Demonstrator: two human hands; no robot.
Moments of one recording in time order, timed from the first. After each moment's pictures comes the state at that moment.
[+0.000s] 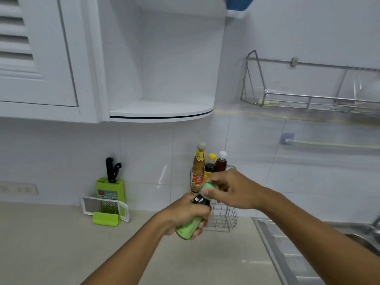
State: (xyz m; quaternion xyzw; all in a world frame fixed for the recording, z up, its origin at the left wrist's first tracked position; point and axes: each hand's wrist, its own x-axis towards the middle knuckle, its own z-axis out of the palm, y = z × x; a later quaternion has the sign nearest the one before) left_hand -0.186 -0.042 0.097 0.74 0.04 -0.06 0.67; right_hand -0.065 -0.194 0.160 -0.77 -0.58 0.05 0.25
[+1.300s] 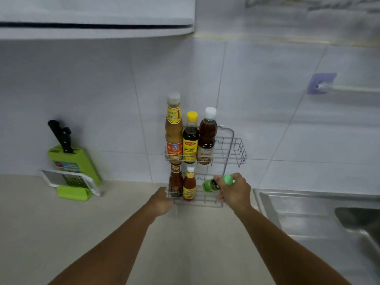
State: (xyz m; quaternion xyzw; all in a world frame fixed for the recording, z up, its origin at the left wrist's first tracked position) left_hand -0.008 0.011 -0.107 0.76 0.40 -0.07 0.51; right_hand 0.134 -0.176 -0.095 -0.81 -0.04 0.12 0.57
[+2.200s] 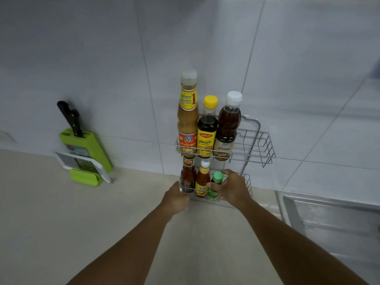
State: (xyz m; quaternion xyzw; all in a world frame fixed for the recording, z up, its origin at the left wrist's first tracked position) left_hand 0.026 0.007 -0.145 0.75 0.43 -0.01 0.51; right_hand 0.180 -0.121 -0.161 -0.87 -0.22 0.19 0.39
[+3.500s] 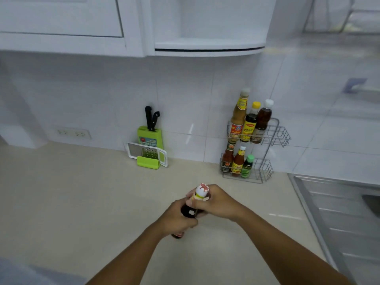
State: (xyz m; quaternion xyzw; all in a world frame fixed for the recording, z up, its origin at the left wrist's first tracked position) left_hand -0.309 0.010 -0.098 0.77 0.23 0.02 0.59; right_hand -0.179 -0.112 -0.046 -0.71 -0.40 0.36 0.46
